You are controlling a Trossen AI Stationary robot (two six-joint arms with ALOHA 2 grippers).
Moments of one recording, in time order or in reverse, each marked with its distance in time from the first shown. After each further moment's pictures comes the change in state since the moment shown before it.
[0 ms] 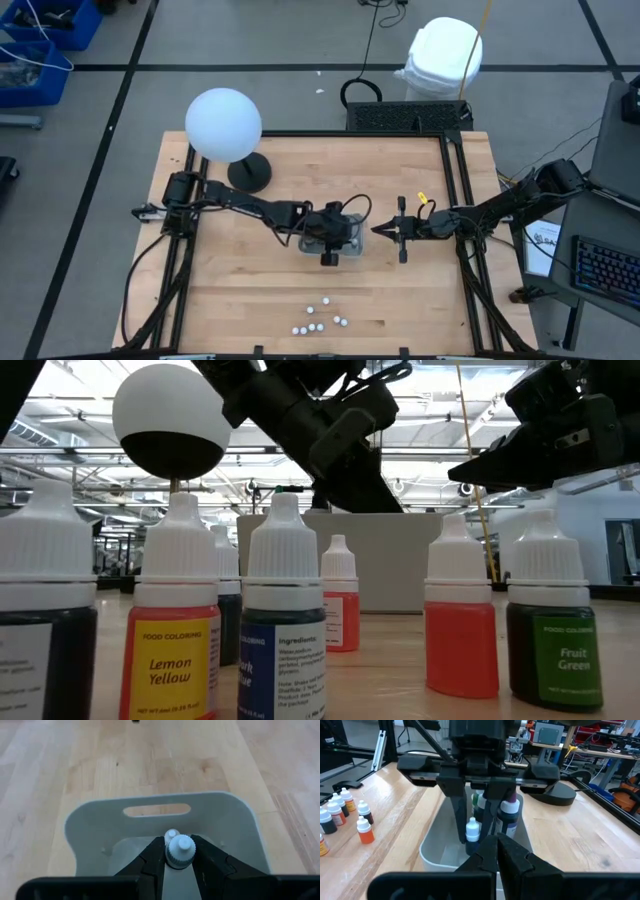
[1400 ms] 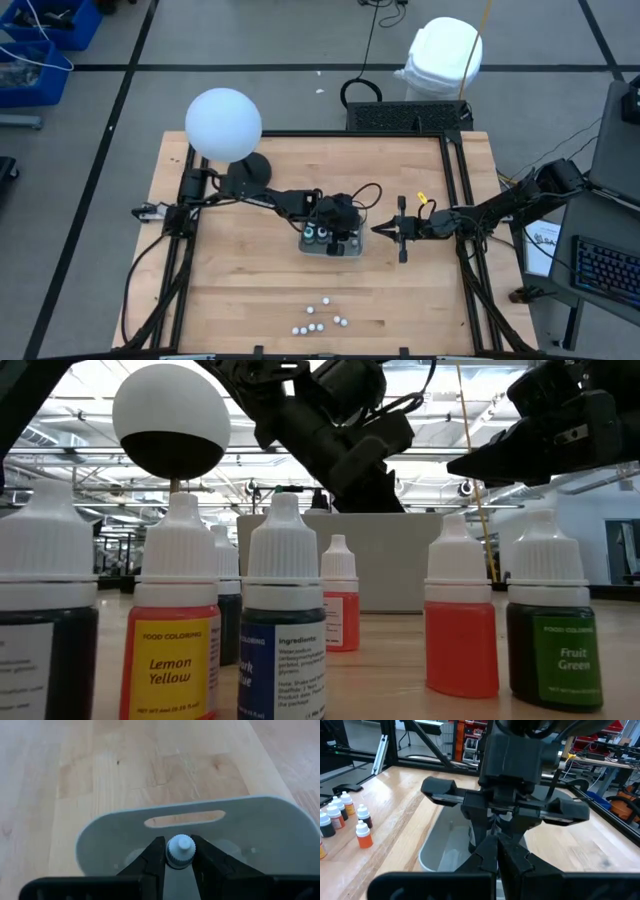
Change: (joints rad) left arm 0.098 0.098 0.111 -0.052 0.148 0.086; right arm 0.000 -0.001 0.000 0.030 -0.001 -0.035
